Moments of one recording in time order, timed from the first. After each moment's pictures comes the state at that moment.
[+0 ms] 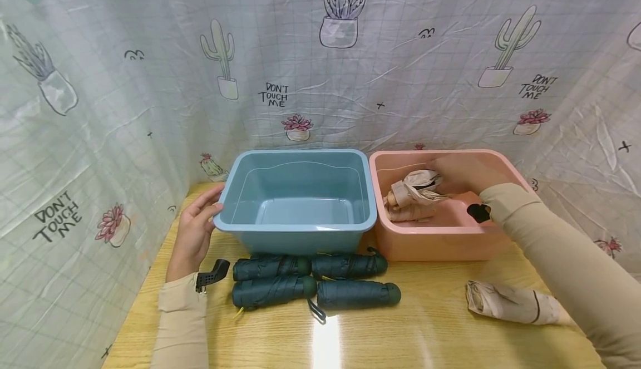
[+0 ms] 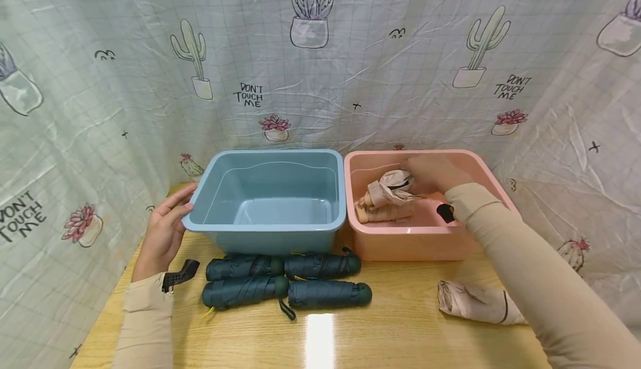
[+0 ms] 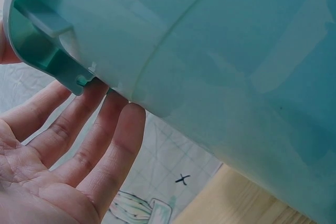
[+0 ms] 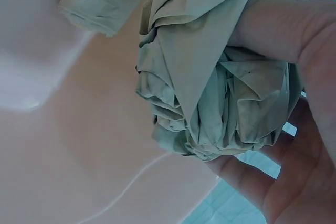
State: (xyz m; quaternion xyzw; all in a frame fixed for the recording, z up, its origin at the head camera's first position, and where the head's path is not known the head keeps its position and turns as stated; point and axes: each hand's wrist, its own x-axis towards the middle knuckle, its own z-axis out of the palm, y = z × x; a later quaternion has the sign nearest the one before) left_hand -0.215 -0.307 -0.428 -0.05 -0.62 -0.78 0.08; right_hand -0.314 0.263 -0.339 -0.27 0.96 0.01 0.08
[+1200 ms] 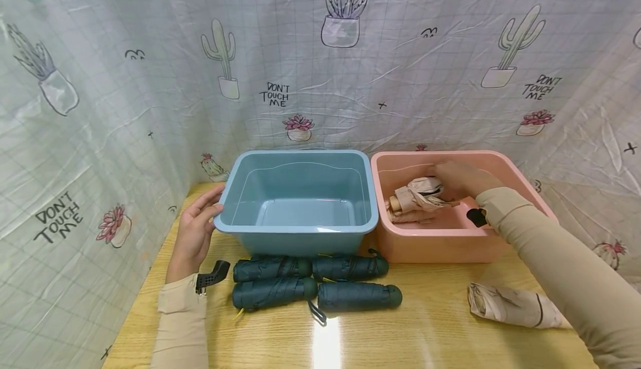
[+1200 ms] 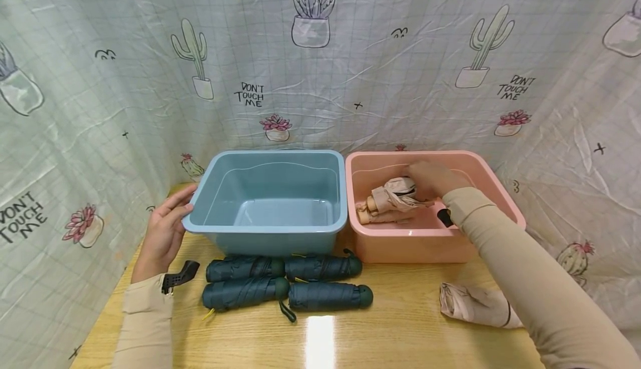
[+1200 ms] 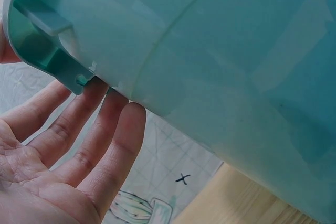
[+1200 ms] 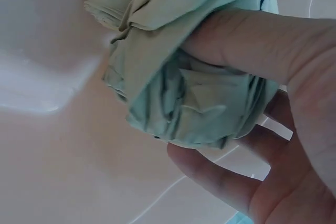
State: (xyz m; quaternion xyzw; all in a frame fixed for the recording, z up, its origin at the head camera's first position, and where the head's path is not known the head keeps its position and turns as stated) left_hand -0.213 -0.306 -0.428 -0.05 -0.63 -0.77 0.08; right_hand -0.323 0.262 -0.362 -0.24 0.96 -0.02 0.10
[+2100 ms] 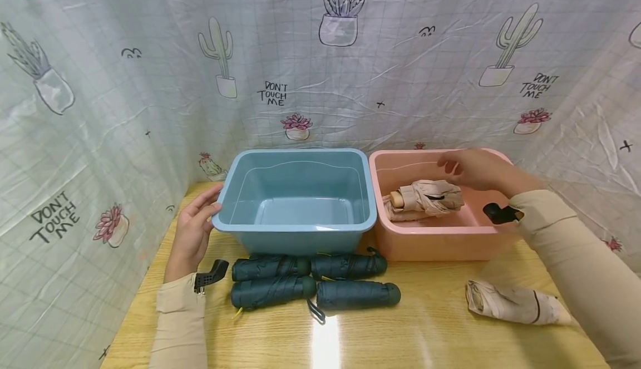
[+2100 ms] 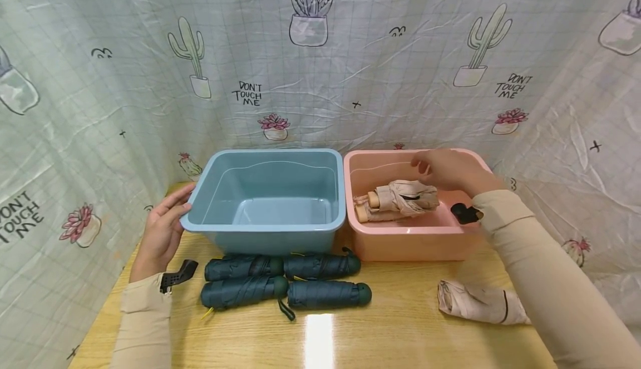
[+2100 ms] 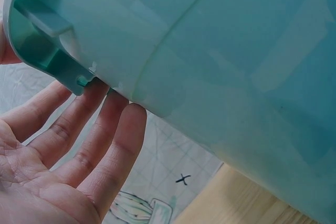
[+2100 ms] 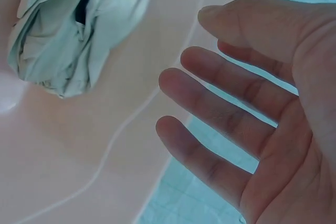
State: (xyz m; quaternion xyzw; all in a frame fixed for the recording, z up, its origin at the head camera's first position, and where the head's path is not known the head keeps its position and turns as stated) left_hand -0.216 -0.306 -0.427 -0.05 -0.63 -0.77 0.08; right_hand -0.291 0.280 -0.320 -0.22 0.97 -0.08 0.05
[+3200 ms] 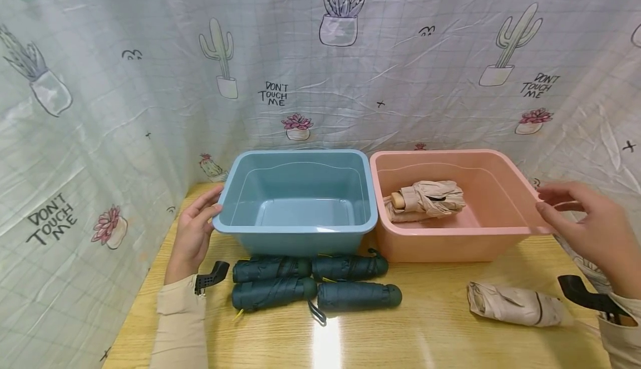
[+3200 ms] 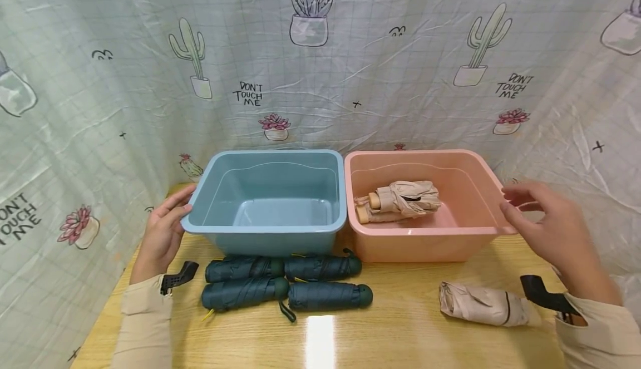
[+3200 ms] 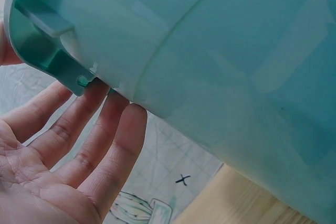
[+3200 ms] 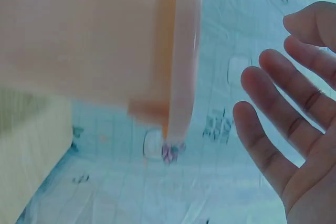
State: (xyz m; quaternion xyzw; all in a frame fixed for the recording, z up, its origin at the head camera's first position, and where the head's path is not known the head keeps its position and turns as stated) left_hand -0.210 -0.305 -0.430 -0.05 -0.63 -0.77 0.08; right_hand -0.156 0.370 -0.362 -0.13 0.90 -0.29 -0.30
